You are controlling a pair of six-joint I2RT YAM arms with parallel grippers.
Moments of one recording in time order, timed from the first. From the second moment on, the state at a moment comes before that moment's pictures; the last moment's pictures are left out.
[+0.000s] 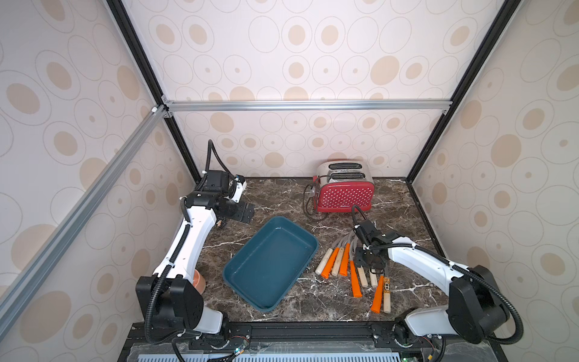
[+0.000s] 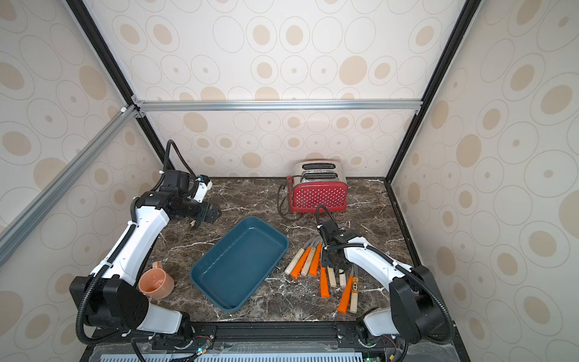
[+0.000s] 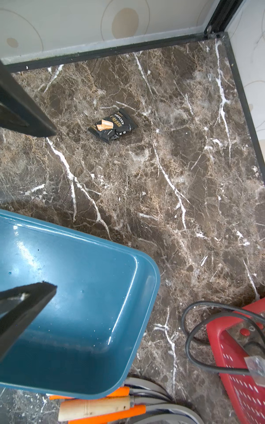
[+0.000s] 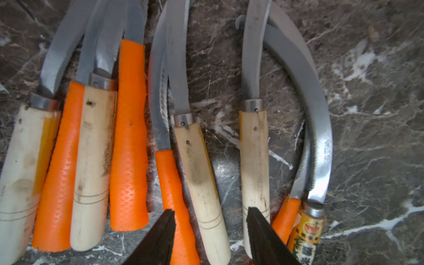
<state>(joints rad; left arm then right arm) -0.08 1.46 1.43 -0.95 0.14 0.20 0.45 1.39 0.85 -0.86 0.13 0.61</state>
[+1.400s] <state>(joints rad) -0.10 1.47 1.41 -0.95 0.19 0.20 0.45 1.52 0.80 -0.78 0.08 0.59</state>
